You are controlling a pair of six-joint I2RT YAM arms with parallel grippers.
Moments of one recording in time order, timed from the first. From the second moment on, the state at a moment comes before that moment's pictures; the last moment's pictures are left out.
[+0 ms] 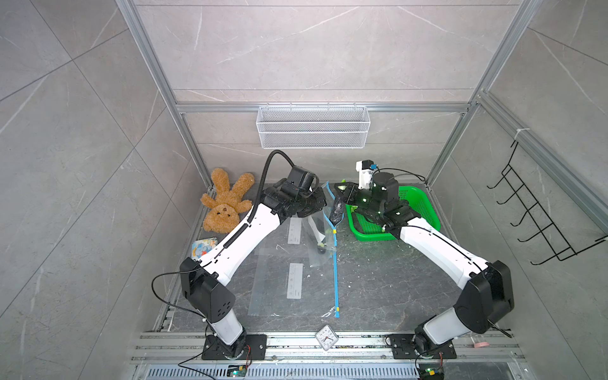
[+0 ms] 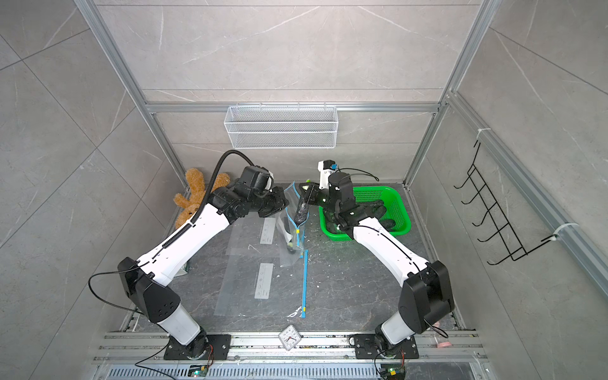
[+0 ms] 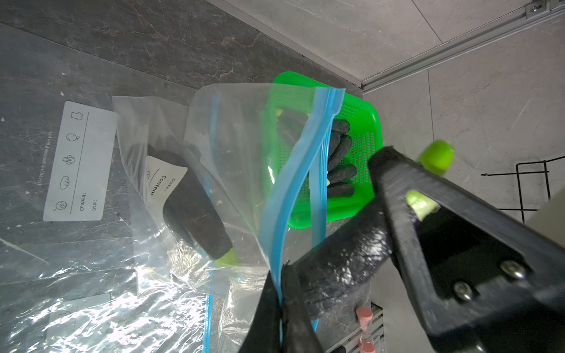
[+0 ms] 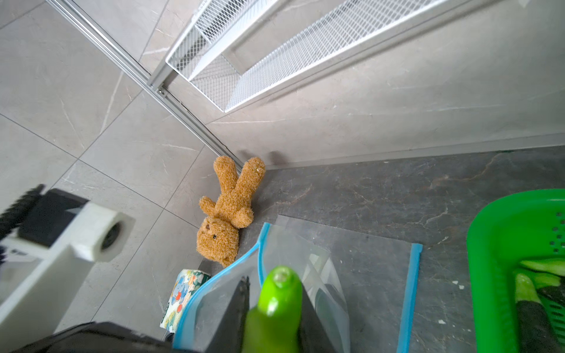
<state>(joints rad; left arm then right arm) -0.66 1.67 1.76 -0.79 0.12 -0.85 0.48 1.53 1.29 0.03 -0.21 0.58</state>
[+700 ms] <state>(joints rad) -0.66 1.67 1.76 -0.79 0.11 -0.86 0.72 1.52 1.08 0.41 0.20 0.42</state>
